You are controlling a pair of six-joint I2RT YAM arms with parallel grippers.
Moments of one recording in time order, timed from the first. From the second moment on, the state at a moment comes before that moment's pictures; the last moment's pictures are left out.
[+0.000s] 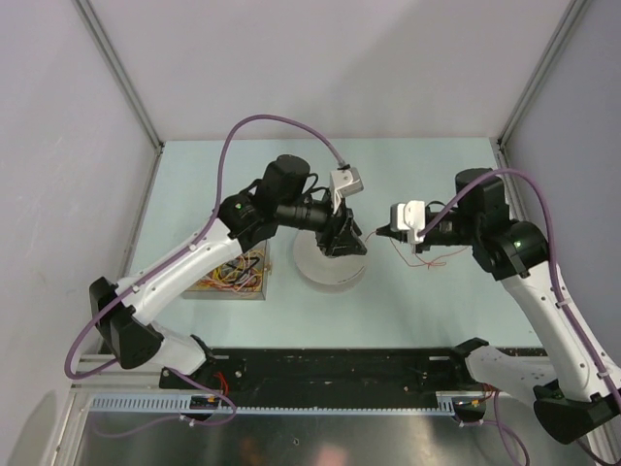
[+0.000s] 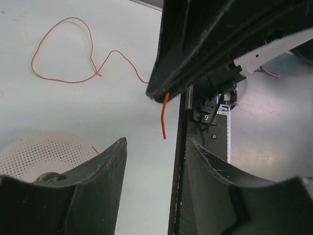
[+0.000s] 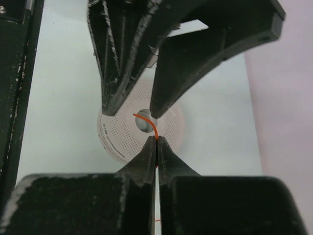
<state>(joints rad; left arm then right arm) -0.81 1.43 1.45 -0.48 0.69 0.00 0.41 1.01 1.30 -0.81 -0.84 -0.95</state>
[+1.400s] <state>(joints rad) -0.73 1.32 1.32 -0.34 0.80 -0.07 0.32 1.03 1.20 -0.67 -0.88 -0.54</state>
